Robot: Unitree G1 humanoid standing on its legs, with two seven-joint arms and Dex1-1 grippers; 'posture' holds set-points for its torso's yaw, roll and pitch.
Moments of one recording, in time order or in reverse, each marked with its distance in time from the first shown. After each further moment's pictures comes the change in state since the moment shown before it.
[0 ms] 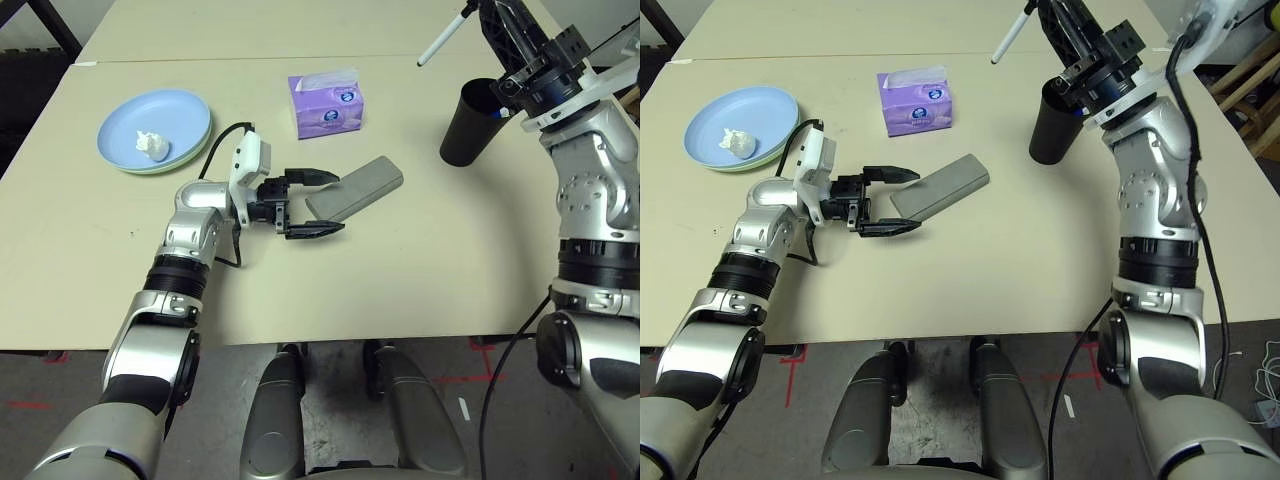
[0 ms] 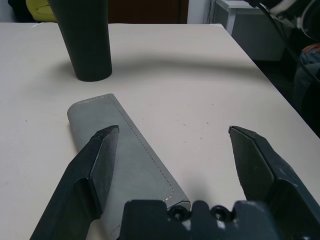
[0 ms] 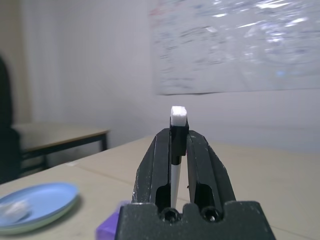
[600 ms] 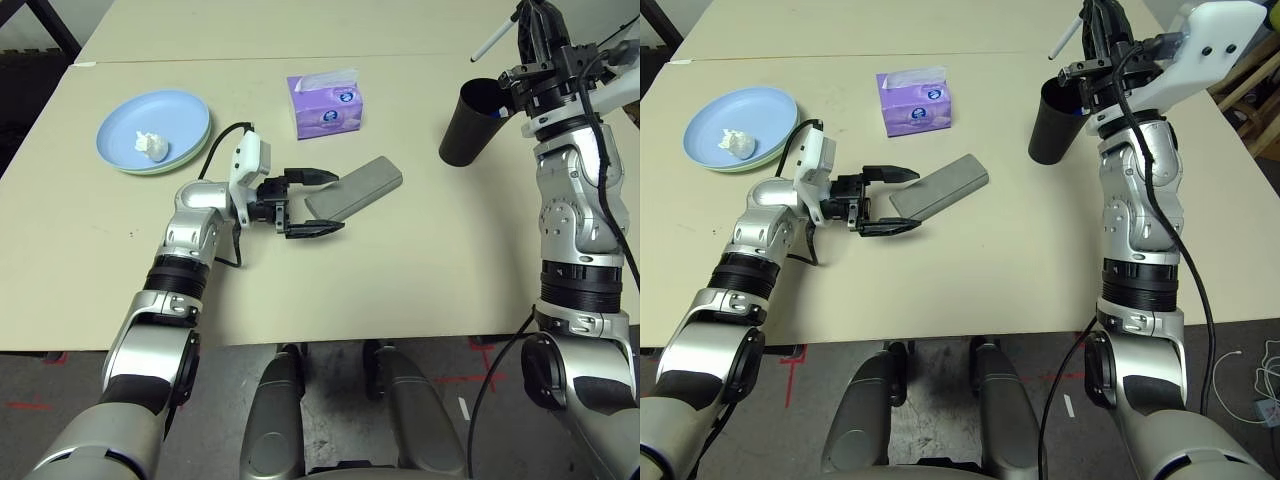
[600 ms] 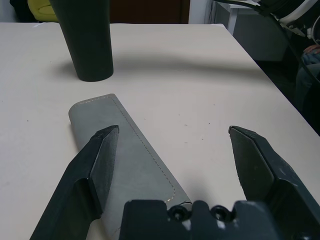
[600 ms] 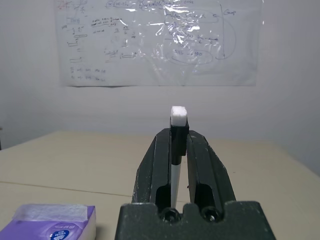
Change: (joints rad) left arm 0.000 0.000 0.000 0.000 0.000 0.000 0.008; right arm 0.052 0.019 0.019 -0.057 -0.195 -0.035 -0.290
